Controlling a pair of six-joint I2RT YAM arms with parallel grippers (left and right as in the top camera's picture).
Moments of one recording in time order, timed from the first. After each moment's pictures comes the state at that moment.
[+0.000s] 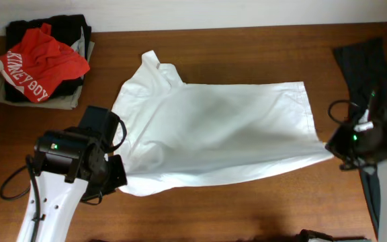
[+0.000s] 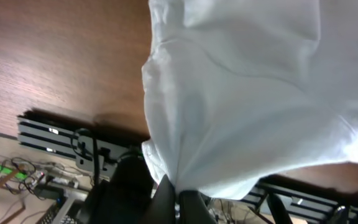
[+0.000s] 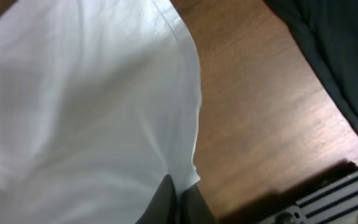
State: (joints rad) left arm -0.25 1.23 1.34 -1.69 -0.05 -0.54; right arm -0.28 1.18 1.35 -1.43 -0.04 0.38
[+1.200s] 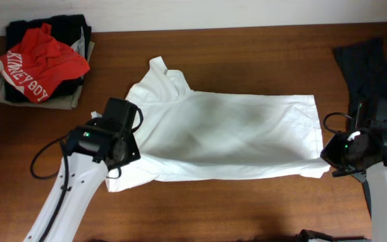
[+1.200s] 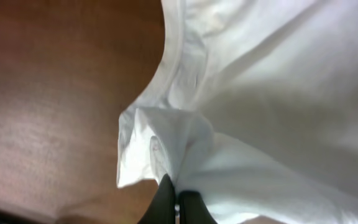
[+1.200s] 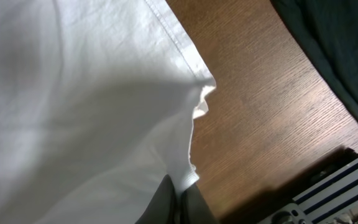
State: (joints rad) left arm -0.29 1.33 1.14 -1.17 -0.22 -0.59; right arm -0.28 1.19 1.16 -1.31 0.03 0.45
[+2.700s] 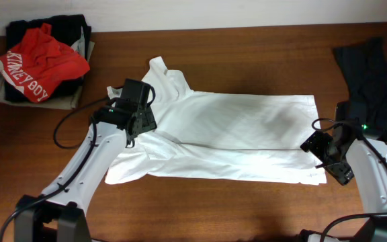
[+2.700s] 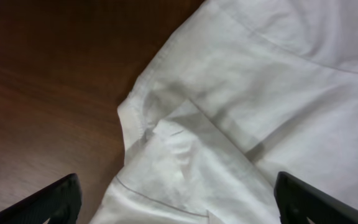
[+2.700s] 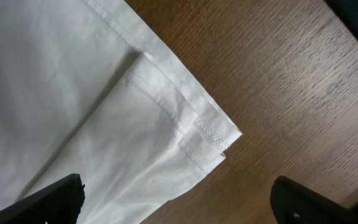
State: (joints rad) left arm -0.29 1.60 1.16 -0.77 -0.34 -0.52; right arm -0.28 1.41 0.94 -0.99 0.08 0.59
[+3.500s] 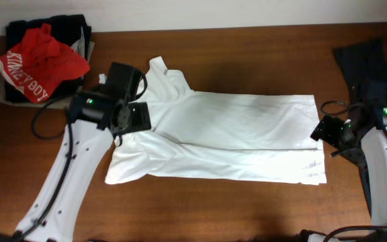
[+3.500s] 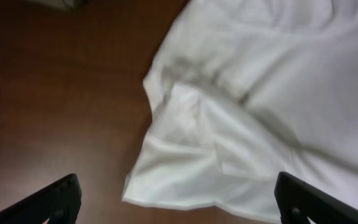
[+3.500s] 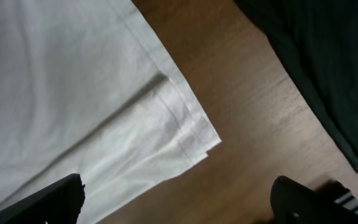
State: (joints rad) left arm -0.29 1.51 1.44 -1.19 -0.27 -0.41; right arm -0.28 1.41 1.22 -1.22 0.11 0.41
